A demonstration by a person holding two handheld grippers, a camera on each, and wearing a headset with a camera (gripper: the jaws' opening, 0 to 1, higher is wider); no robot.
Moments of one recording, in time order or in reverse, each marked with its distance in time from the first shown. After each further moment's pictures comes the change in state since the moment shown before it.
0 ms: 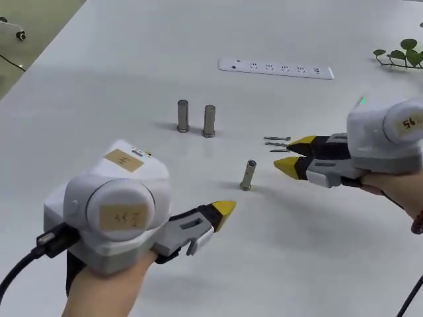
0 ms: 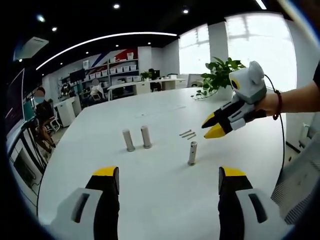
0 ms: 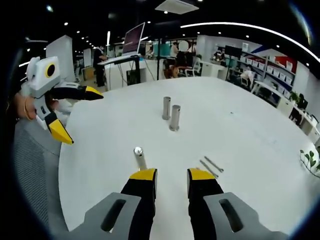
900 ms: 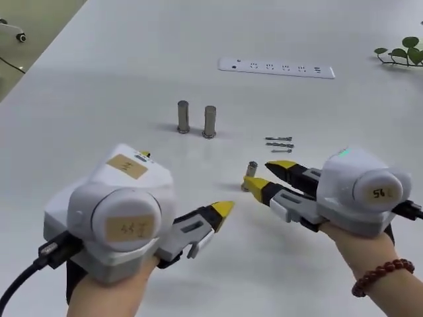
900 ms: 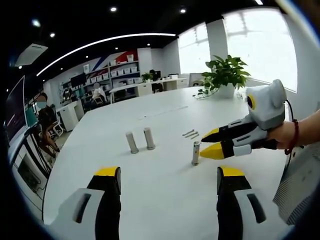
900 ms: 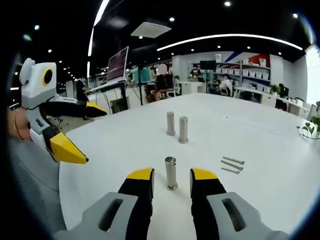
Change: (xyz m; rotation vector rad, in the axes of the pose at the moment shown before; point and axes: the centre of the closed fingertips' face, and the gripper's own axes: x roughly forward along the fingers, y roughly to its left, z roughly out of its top) left arm -0.002 0.004 0.002 0.043 -0.006 0.032; right arm 0.010 0.051 0.007 0.193 -0.256 -0.137
